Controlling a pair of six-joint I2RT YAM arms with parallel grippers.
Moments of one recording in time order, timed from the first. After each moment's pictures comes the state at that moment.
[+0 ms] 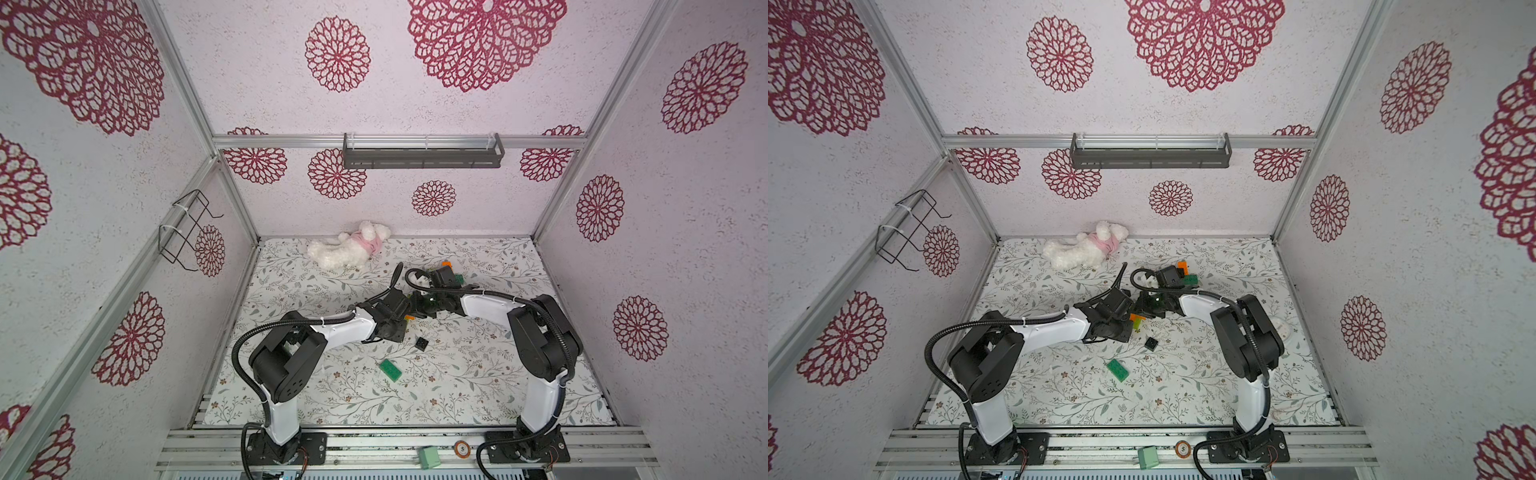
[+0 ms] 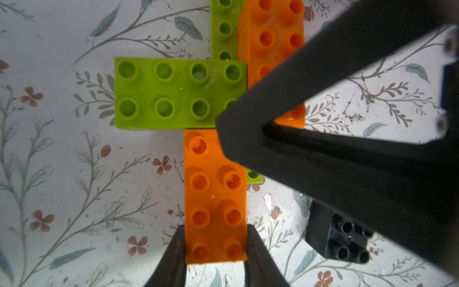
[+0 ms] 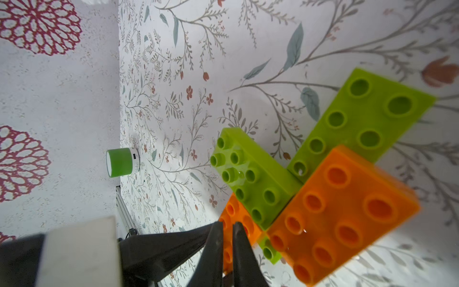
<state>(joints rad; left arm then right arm) -0.76 1.86 1.14 -0.38 -0.09 -0.42 0.52 1.92 1.19 -0.15 -0.59 0.62</state>
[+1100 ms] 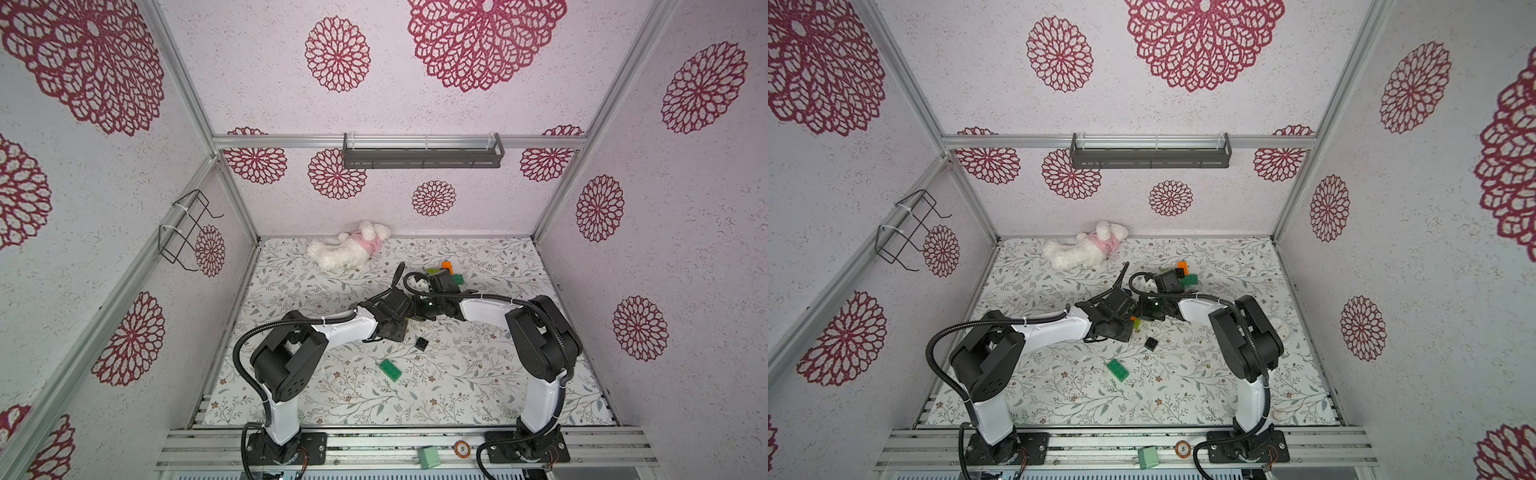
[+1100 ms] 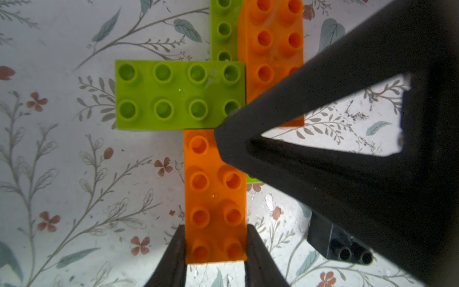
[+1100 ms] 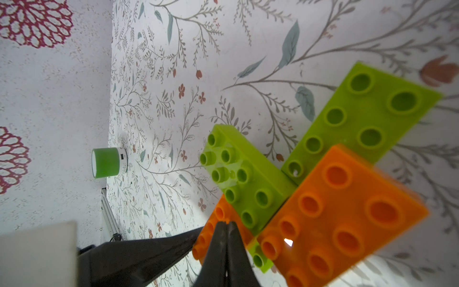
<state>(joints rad) -0.76 1.87 1.17 -0.41 -0.11 -0.41 0.53 1.91 1.13 -0.09 -0.53 0.58</state>
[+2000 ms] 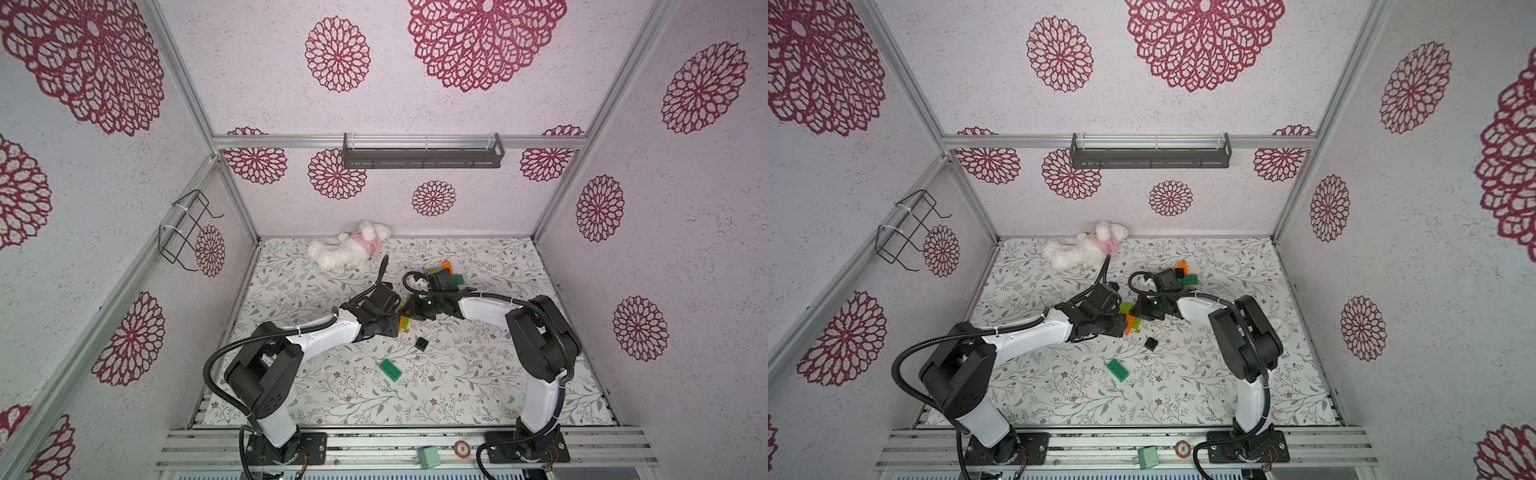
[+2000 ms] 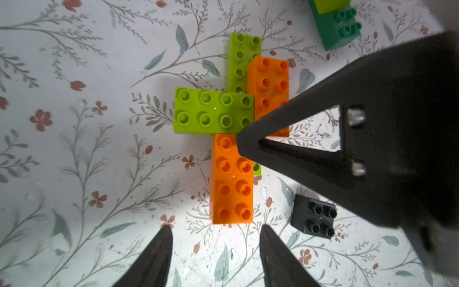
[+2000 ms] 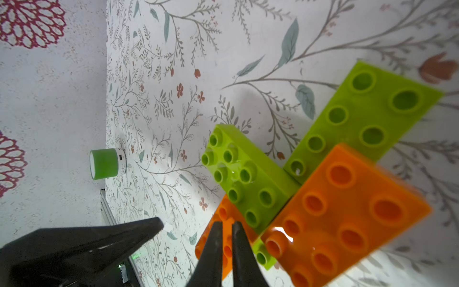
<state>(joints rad) -0.70 1.67 1.04 -0.34 -0.07 -0.45 0.54 1.92 1.19 -0.16 -0.53 0.60</state>
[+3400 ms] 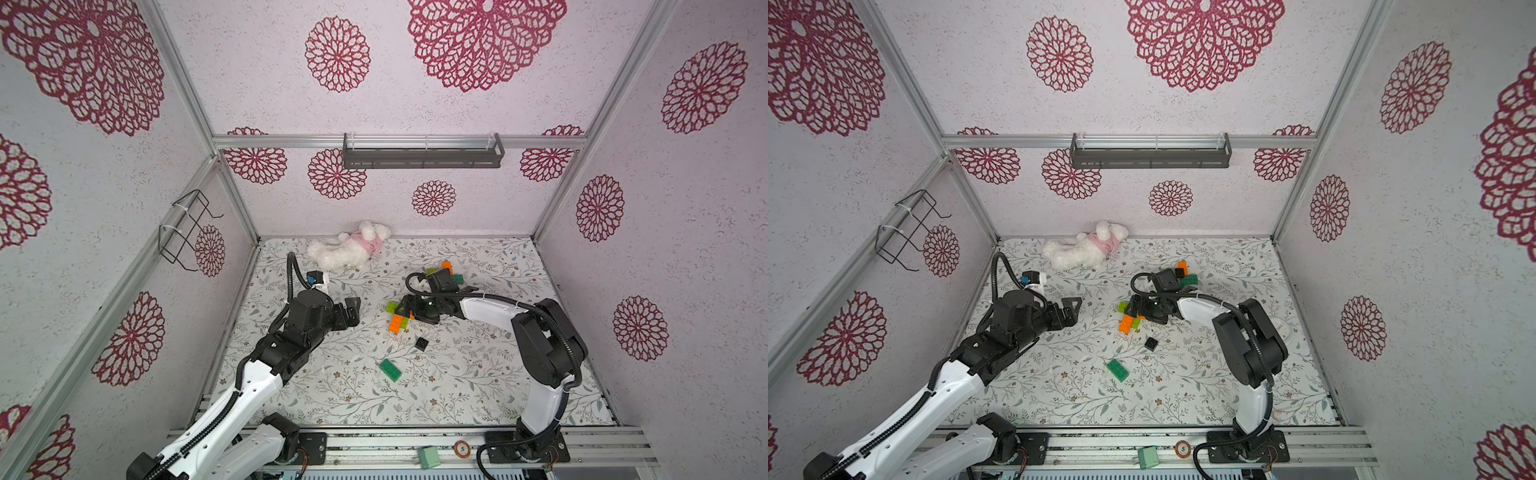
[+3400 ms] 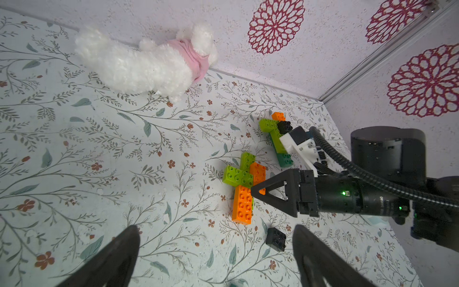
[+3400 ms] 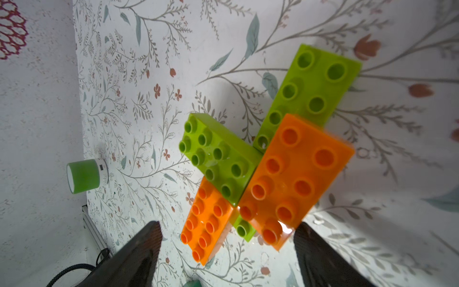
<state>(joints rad) -0.48 0.93 0.78 -0.34 -0.10 -0.52 0.57 1.87 1.19 -0.24 -0.42 0.65</state>
